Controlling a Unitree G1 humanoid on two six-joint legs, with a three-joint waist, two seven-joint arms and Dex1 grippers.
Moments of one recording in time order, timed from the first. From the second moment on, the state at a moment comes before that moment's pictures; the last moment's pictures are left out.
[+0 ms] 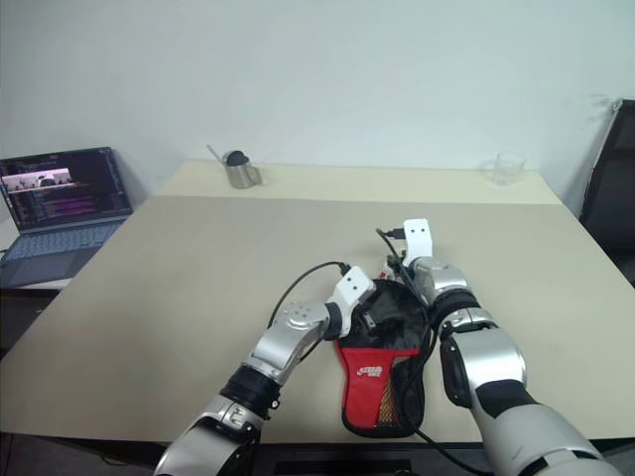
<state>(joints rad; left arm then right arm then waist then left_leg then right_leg) -0.68 0.07 -0.27 0.43 0.04 0.31 -0.71 -1.18 -0.16 -0.10 1.22 0.10 0.31 0.19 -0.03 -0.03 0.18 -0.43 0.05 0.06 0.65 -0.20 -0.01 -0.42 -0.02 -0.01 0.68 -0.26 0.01</state>
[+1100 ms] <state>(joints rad) -0.69 0.04 -0.29 0.46 0.04 0.32 -0.74 -0.87 -0.45 -0.06 0.68 0.06 0.54 0.39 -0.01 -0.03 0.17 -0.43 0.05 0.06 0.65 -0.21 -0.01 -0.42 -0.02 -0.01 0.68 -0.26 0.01</state>
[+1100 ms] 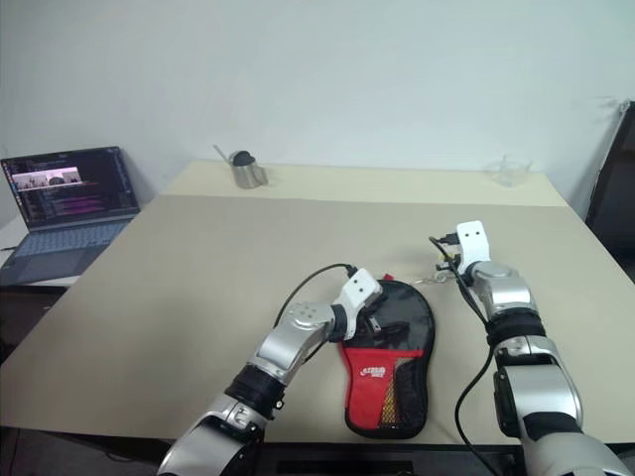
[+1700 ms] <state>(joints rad) -0.73 0.04 -0.30 0.53 0.04 0.31 -0.78 -0.49 -0.68 -0.03 -0.02 0.19 0.88 0.68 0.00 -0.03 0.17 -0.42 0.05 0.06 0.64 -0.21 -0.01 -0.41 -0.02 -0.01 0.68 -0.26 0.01</state>
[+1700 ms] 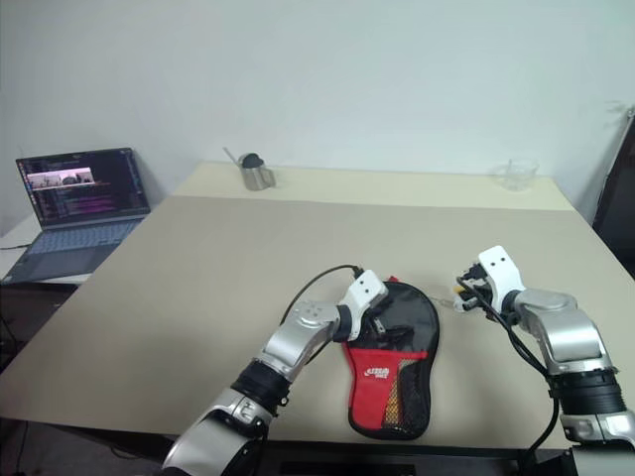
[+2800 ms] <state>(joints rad) -0.76 0.04 -0.31 0.60 0.04 0.25 -0.84 -0.14 -0.97 -0.05 -0.28 0.34 0.76 0.97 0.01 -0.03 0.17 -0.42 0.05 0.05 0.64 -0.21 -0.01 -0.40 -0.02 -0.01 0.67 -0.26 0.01</state>
